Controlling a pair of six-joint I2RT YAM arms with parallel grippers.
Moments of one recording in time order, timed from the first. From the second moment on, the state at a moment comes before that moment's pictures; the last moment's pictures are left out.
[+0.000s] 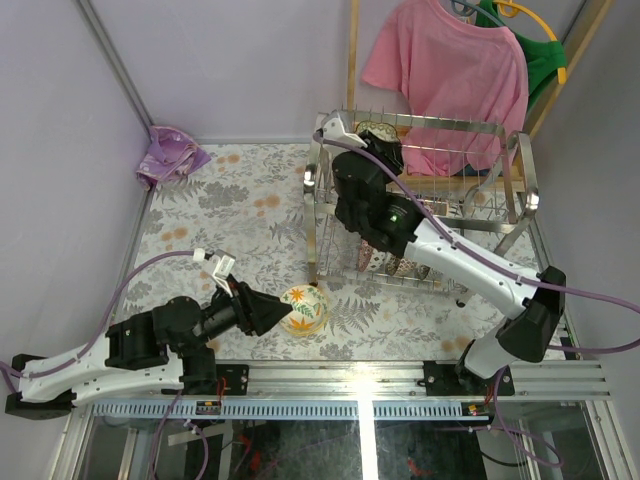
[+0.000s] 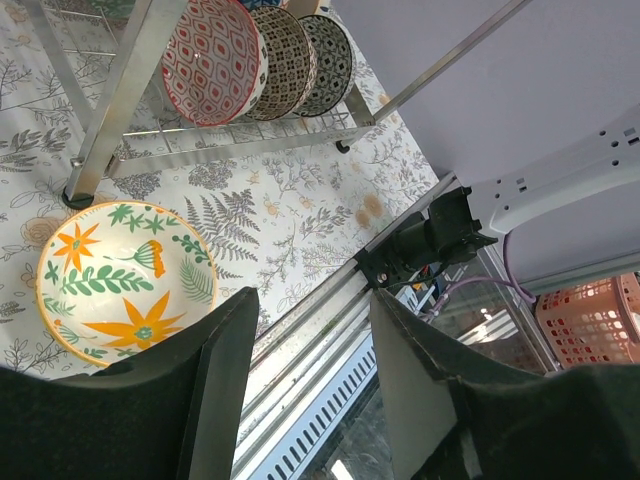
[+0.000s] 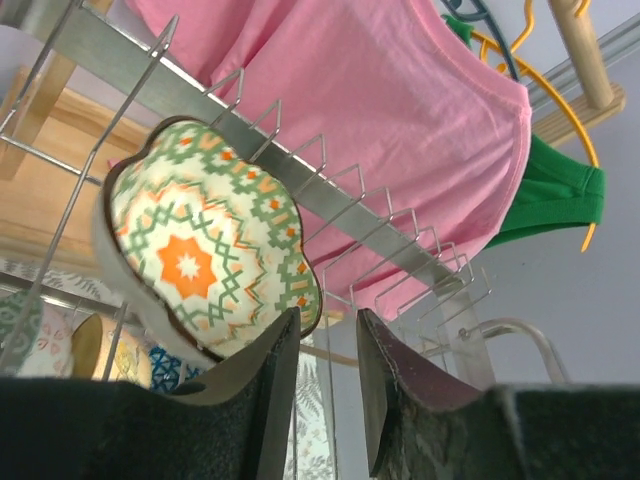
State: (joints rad) left arm -1.32 0.33 0.64 -0.51 -0.39 -0.77; right arm 0.95 1.56 1.55 -0.10 1.23 -0.74
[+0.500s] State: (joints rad) left arm -1.32 0.35 0.64 -0.50 -0.39 -0.77; right arm 0.96 1.63 2.05 -0.74 1.05 -0.37
